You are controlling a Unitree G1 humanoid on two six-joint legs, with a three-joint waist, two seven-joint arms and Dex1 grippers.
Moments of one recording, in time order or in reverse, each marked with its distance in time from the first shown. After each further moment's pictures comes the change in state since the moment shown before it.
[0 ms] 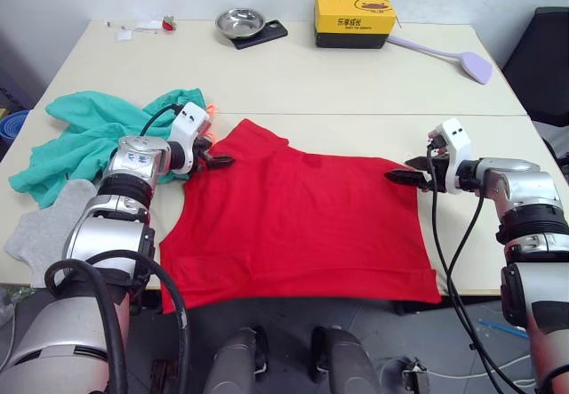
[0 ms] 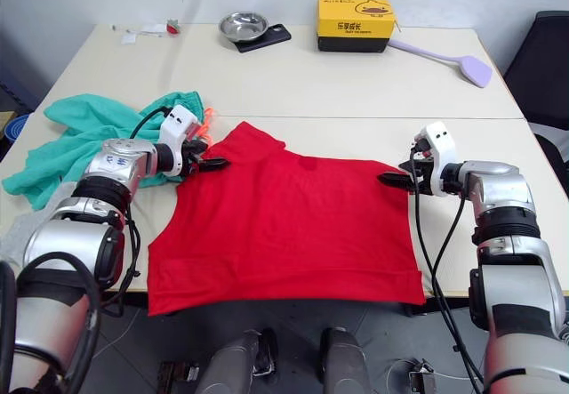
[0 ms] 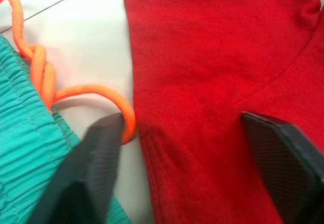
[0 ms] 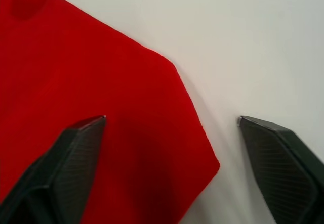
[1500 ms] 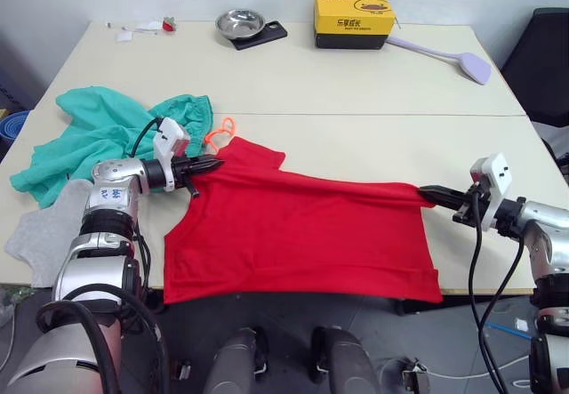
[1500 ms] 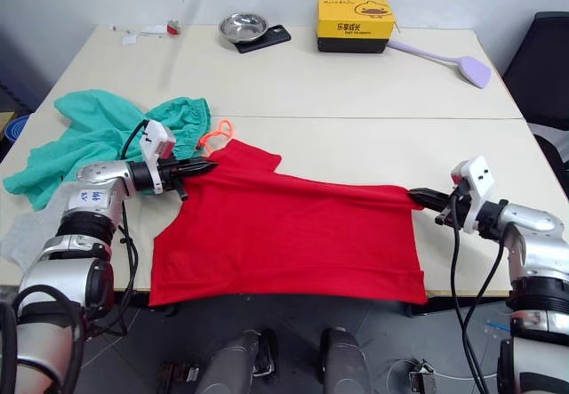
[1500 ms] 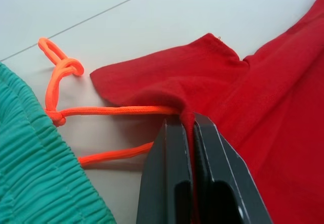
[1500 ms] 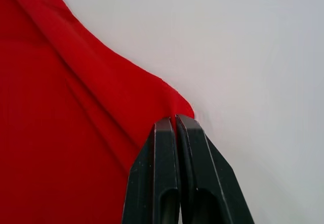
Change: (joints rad) left arm 0.266 0.053 0.177 -0.223 -0.102 -0.248 -0.326; right arm 0.477 -0.068 -0.232 -0.360 0.152 -0.260 0.132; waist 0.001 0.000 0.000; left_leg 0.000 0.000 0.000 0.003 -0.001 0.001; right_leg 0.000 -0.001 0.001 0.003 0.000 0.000
